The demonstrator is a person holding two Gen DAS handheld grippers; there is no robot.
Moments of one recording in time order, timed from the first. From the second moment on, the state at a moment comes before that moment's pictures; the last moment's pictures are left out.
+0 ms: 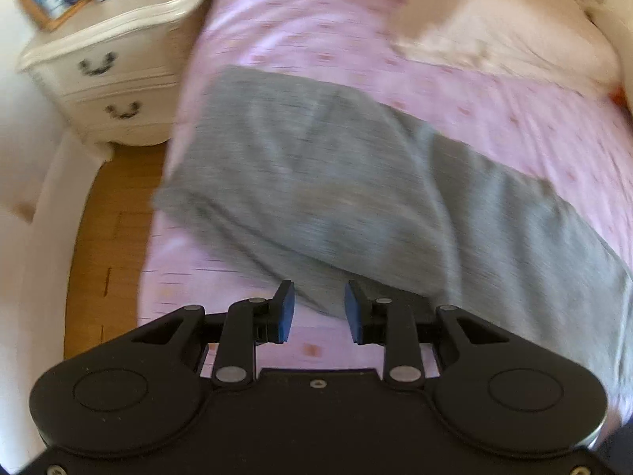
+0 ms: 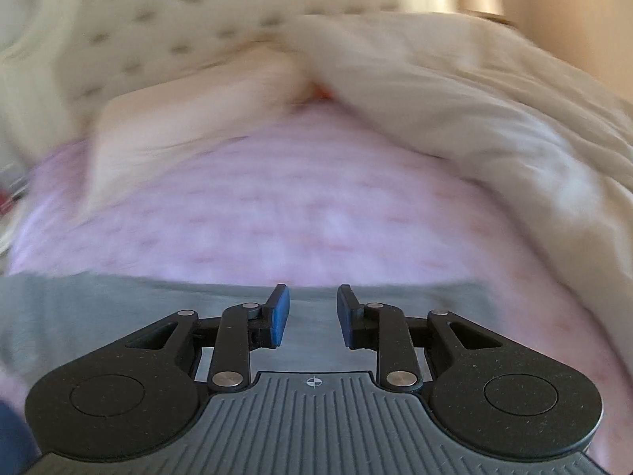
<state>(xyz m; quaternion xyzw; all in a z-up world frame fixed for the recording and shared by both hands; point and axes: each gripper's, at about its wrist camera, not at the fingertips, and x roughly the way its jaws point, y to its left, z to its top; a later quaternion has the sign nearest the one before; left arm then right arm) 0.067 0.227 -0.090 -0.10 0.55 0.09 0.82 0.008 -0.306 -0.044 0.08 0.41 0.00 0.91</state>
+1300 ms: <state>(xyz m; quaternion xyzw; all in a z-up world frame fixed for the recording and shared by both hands) 0.073 0.375 -0.120 -0.18 0.53 0.17 0.81 0.092 0.145 -0.109 -0.01 0.38 0.48 0.79</state>
